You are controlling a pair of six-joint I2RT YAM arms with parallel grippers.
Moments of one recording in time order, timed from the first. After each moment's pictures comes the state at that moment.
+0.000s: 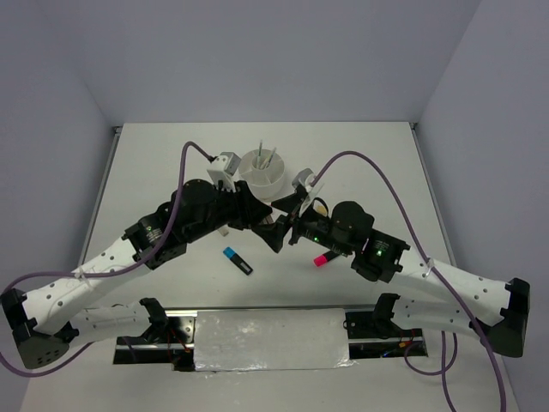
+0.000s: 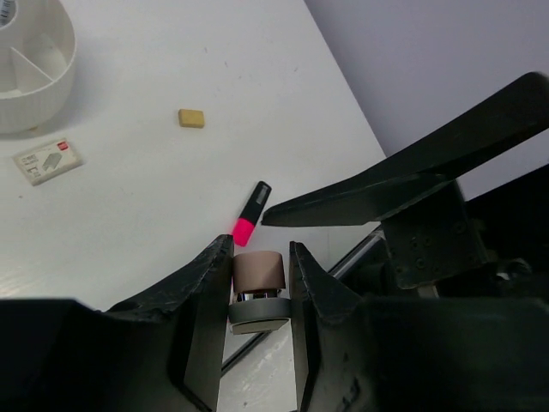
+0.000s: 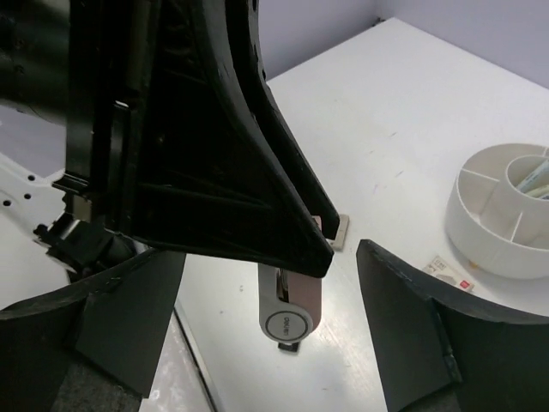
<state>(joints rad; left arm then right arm) -0.89 1.03 1.09 -0.34 -0.08 -0.65 1.04 0.94 0.85 0.08 0.02 0.18</state>
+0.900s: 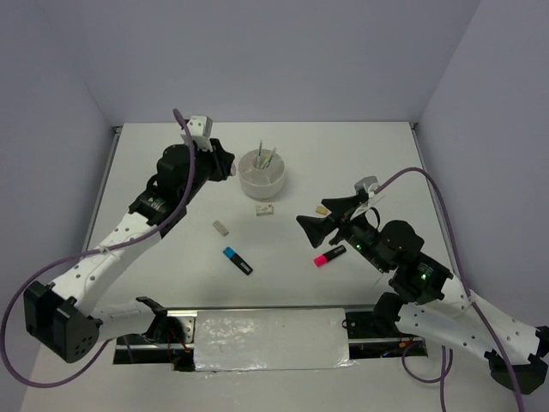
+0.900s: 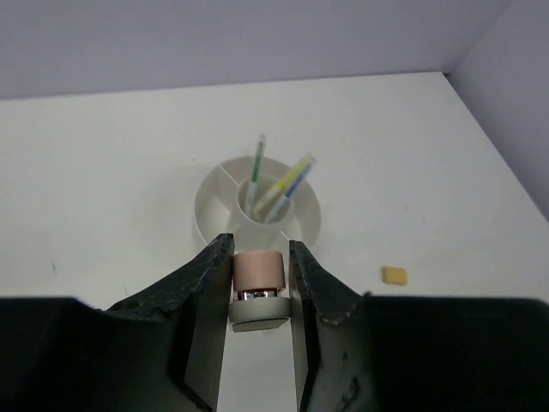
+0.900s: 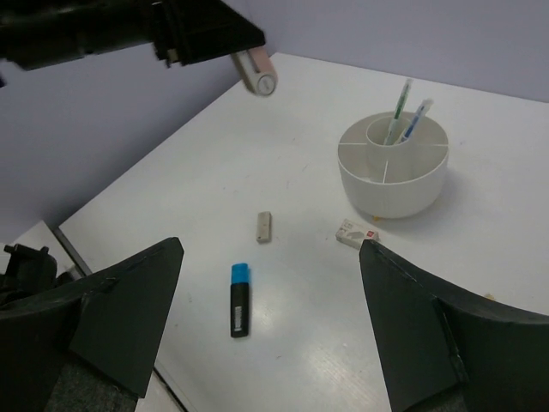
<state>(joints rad) -0.52 1.16 1.07 -0.07 -0.16 -0.31 0.92 0.59 0.70 -0.08 0.21 0.26</state>
